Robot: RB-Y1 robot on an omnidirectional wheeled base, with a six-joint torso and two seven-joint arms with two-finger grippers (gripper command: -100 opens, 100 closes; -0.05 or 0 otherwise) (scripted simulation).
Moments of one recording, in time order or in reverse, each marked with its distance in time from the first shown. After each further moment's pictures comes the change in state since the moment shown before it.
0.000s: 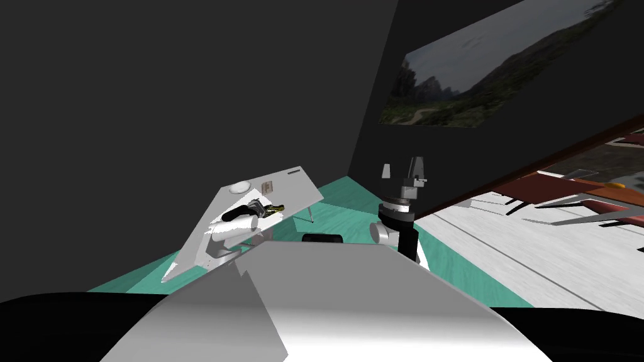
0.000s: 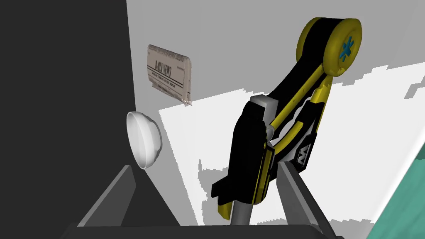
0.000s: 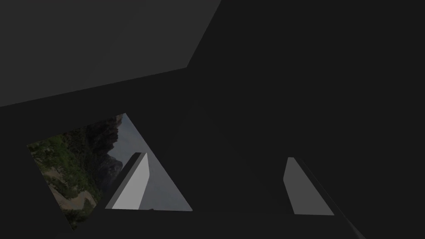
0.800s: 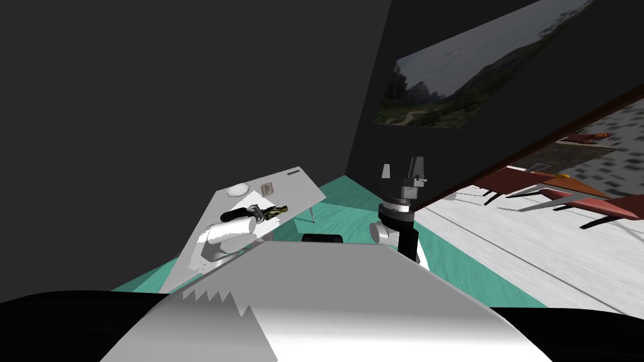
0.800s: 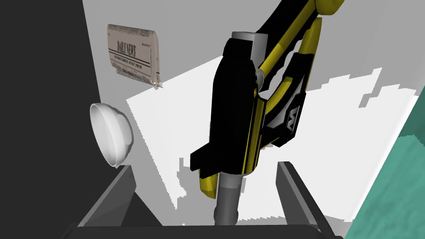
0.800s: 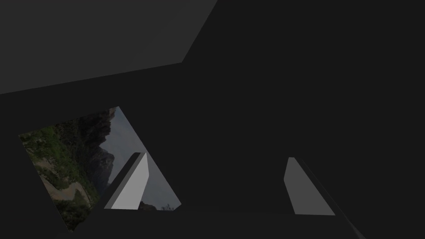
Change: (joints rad) left arm 0.026 0.009 0.006 -0.024 0.005 0.149 0.030; right arm 0.000 0.000 0.000 0.000 0.000 0.000 0.000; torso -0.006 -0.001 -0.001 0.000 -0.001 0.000
